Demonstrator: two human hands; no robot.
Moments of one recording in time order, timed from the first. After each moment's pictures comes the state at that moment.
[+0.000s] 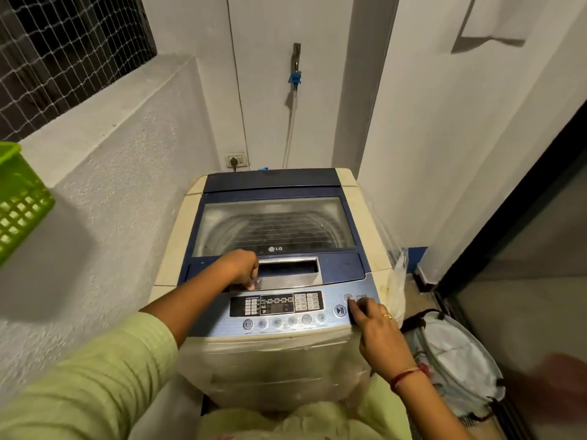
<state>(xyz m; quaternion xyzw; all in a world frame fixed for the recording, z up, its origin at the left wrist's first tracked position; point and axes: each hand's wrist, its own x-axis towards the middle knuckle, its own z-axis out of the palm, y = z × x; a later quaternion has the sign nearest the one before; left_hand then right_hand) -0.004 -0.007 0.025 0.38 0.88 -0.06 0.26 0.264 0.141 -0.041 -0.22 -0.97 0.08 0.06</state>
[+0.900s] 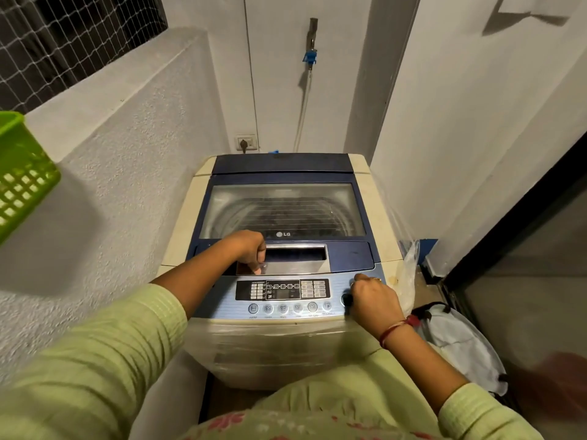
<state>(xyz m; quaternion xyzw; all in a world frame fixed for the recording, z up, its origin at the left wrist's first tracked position) -0.016 -0.003 0.024 0.36 0.88 -0.03 0.31 0.217 0.144 -0.007 -0.24 -0.97 0.04 -0.06</state>
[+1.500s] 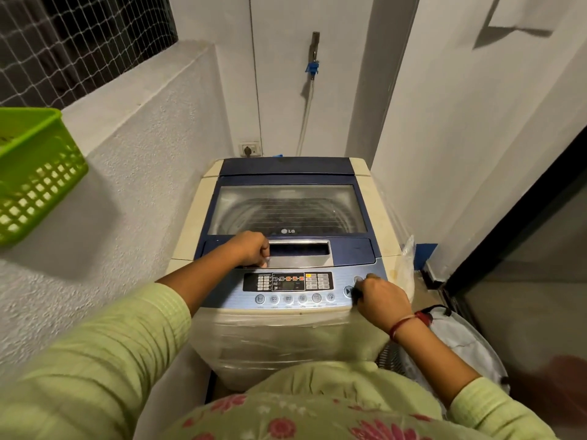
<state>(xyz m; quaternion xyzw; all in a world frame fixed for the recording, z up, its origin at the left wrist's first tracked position) -0.001 -0.025 0.013 0.40 0.89 0.03 0.23 0.235 0.143 -0.008 -0.24 -0.97 0.08 -0.04</state>
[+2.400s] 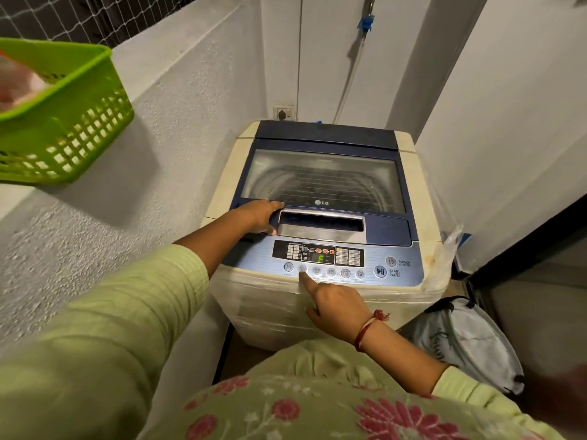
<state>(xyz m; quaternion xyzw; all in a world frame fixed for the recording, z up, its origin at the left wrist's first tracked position) -0.021 -0.068 0.005 0.33 0.91 0.02 0.23 0.209 0.034 -0.017 0.02 -0.99 0.08 -0.10</state>
